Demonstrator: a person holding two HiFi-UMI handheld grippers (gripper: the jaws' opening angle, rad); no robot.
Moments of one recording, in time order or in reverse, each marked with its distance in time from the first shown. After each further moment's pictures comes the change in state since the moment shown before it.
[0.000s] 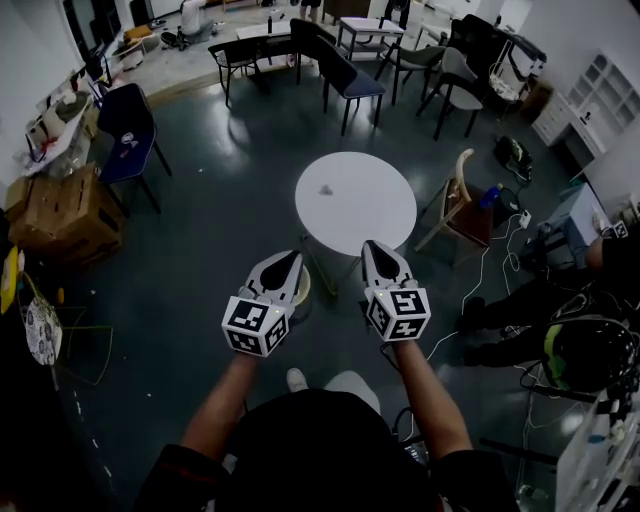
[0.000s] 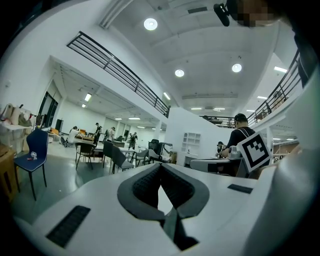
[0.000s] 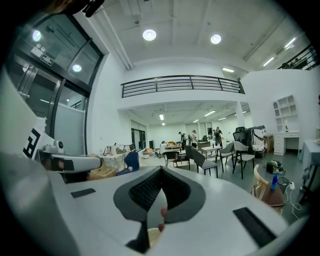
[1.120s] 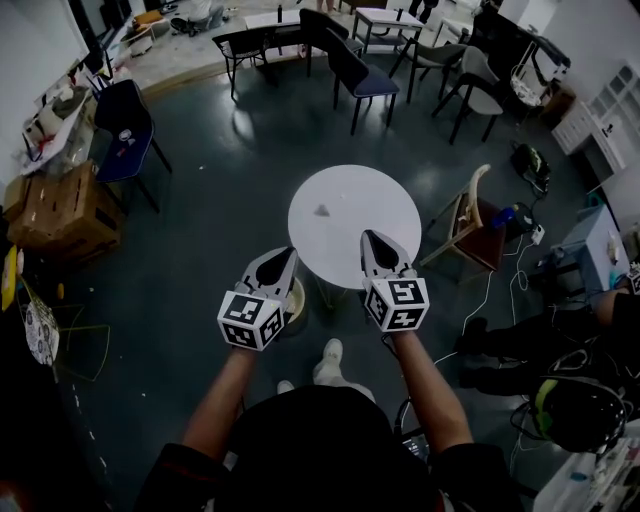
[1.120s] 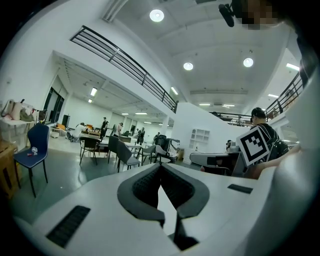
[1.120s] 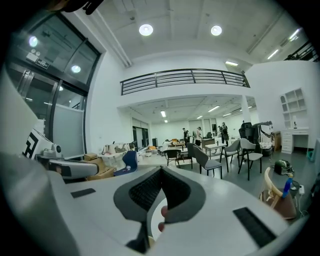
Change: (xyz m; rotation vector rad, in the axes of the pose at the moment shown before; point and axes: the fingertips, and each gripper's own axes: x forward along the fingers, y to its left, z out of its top) left arm 0.200 0.072 0.001 -0.041 0.055 0.074; right arm 0.170 -0.147 0.025 0.008 0.034 0.056
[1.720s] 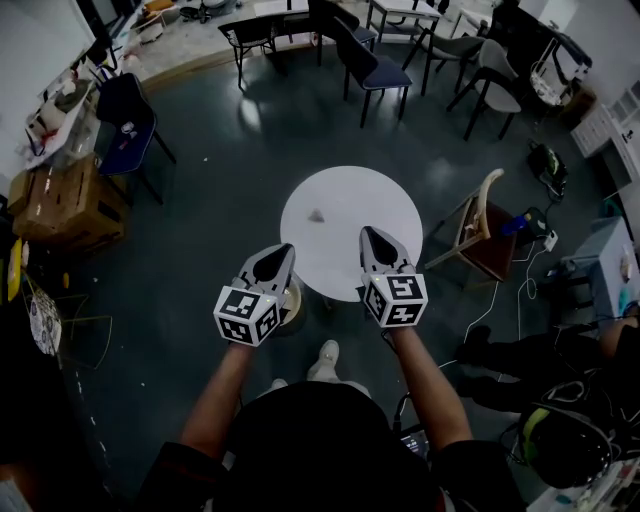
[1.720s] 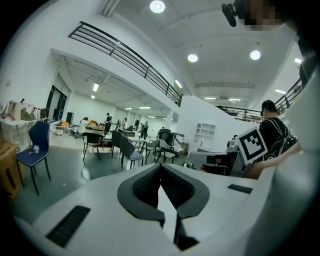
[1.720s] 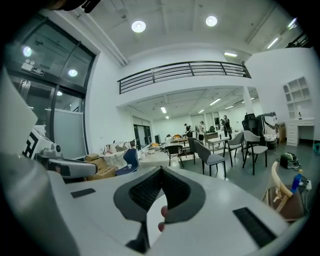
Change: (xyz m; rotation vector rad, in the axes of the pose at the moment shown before) left arm 0.115 0.008 -0.008 -0.006 0.072 0.056; right arm 0.072 -0.103 -0.010 0.046 0.044 0.053
